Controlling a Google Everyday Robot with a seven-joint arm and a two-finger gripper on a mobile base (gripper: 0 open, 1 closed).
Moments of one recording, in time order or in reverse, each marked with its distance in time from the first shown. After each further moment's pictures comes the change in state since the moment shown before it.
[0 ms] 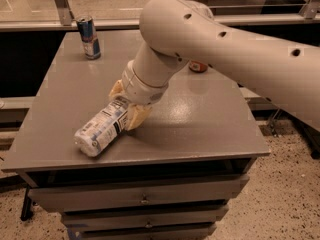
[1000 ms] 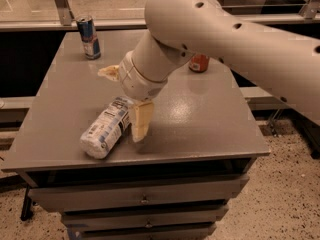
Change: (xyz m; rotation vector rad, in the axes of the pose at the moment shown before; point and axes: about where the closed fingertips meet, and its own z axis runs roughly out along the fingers) arm -0.025 -0.011 -0.023 0.078 -0.065 -0.012
